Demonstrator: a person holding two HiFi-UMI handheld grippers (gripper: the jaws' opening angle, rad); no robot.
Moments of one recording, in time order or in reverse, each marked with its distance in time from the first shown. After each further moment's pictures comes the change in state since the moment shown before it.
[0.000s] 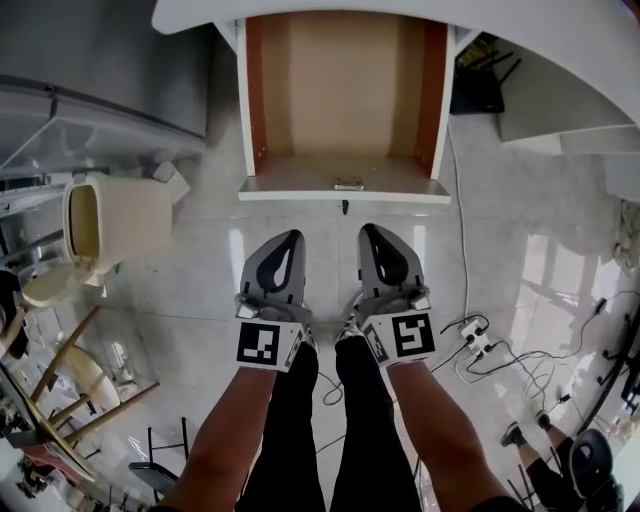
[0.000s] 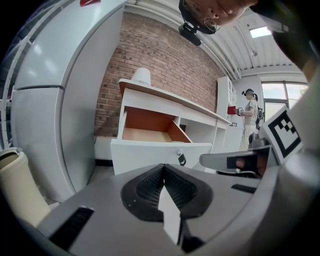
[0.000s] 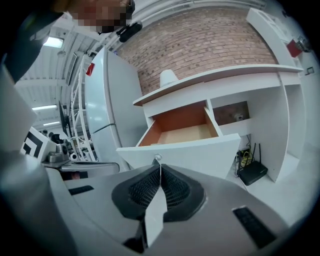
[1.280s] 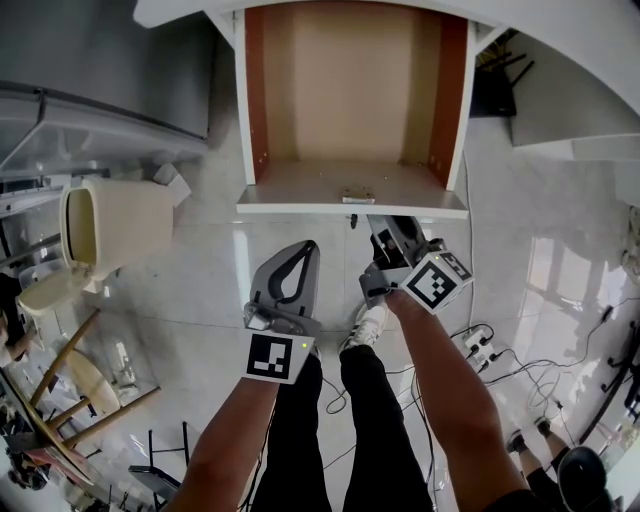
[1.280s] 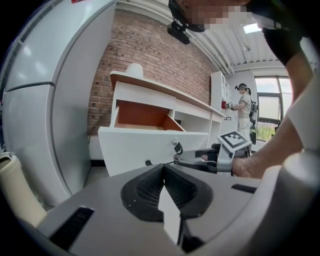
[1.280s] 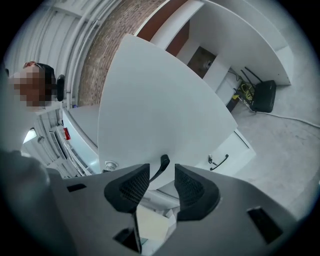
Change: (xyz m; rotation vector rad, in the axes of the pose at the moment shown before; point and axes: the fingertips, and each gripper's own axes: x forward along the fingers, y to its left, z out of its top) left arm 0.016 -0.007 -0.022 0.048 0.023 -0.039; right arm 0.072 -0.059 -0.040 0.737 -0.076 0.220
